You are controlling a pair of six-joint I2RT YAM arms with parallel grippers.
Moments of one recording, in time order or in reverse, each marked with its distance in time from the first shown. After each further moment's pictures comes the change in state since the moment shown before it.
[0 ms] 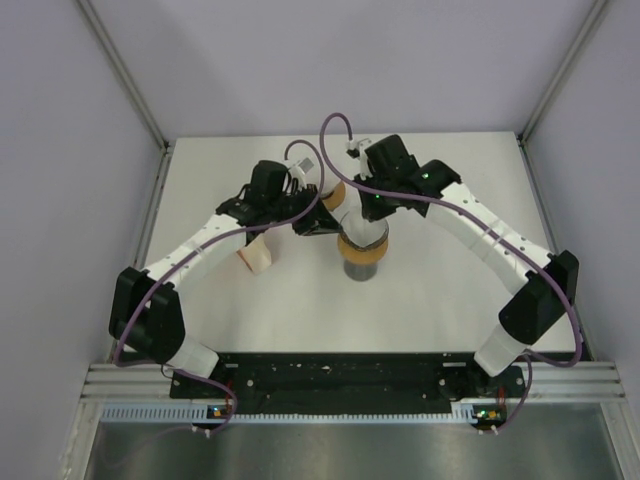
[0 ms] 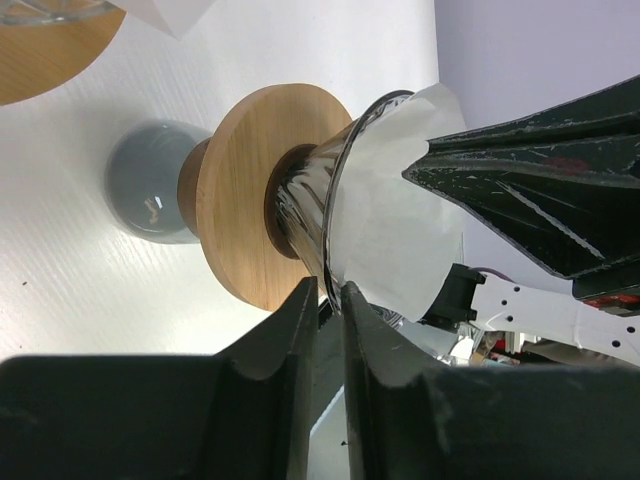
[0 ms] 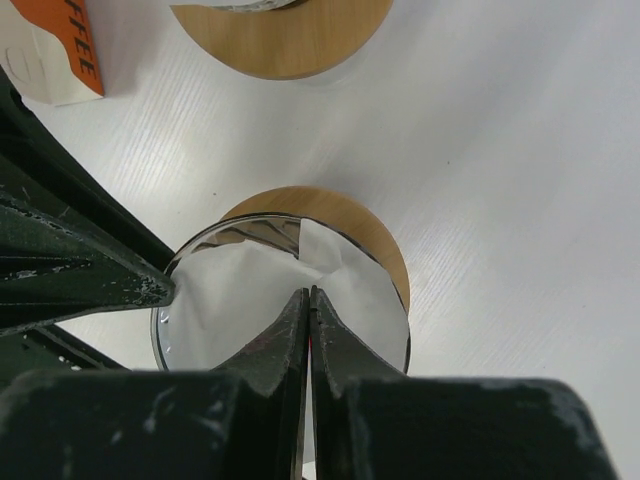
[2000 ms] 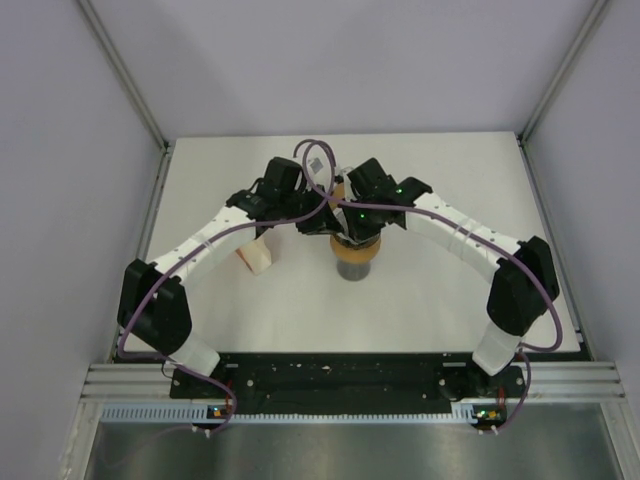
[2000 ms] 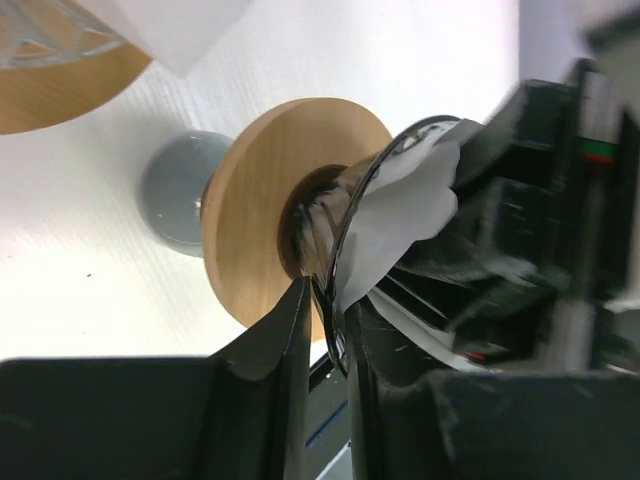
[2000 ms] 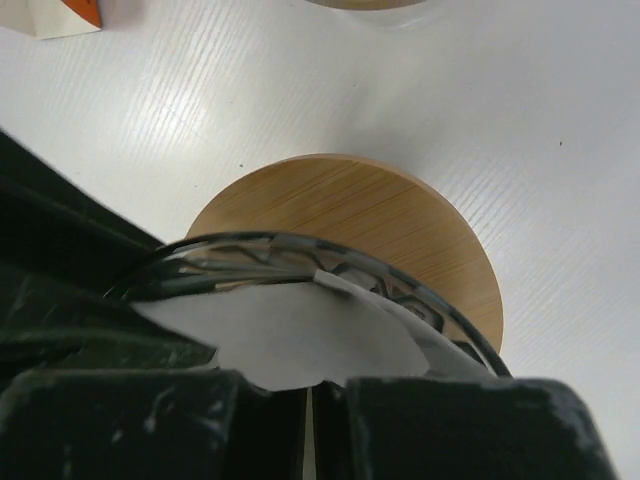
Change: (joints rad) left arm -0.049 0.062 0.115 -0.159 -0.136 0.109; right arm 0.044 0.085 -0.157 0.123 -0.090 0.042
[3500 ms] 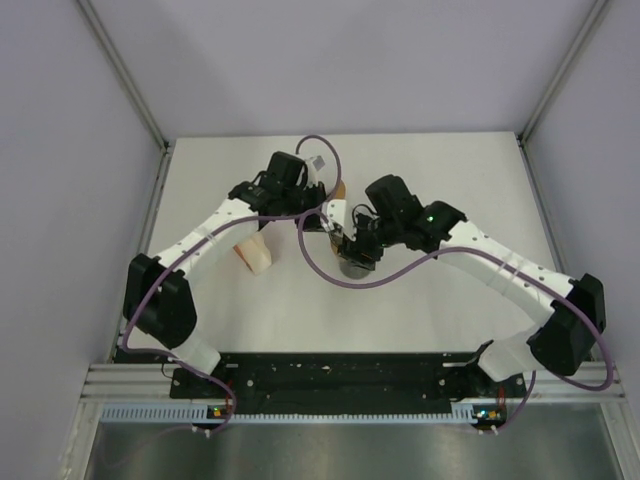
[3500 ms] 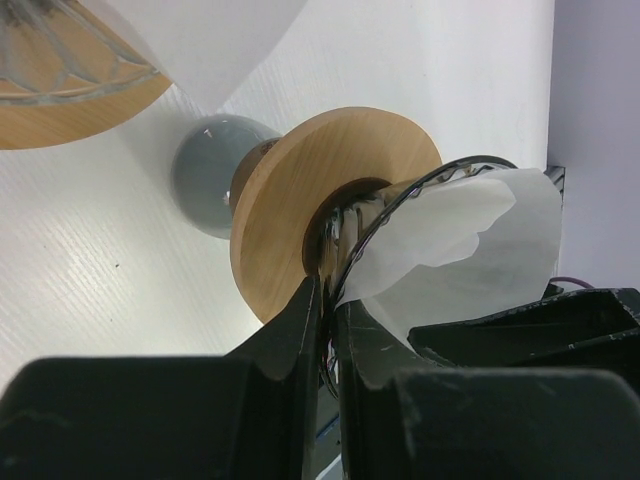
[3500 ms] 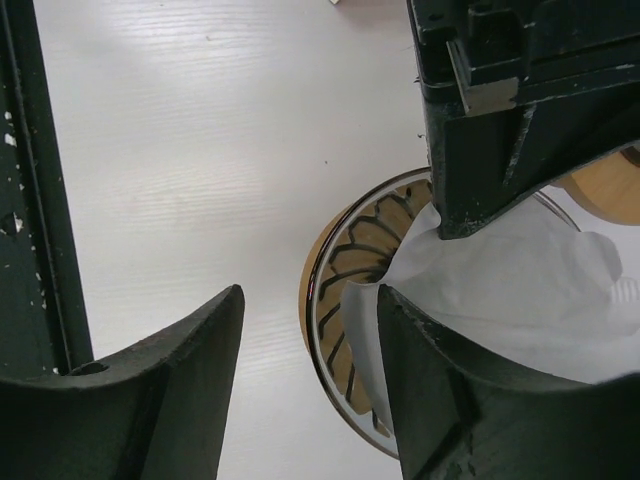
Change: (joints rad) left arm -0.002 0.047 0.087 -0.114 -0.039 0.055; right arm 0.080 -0.299 -0.192 0.065 -0.298 -0.770
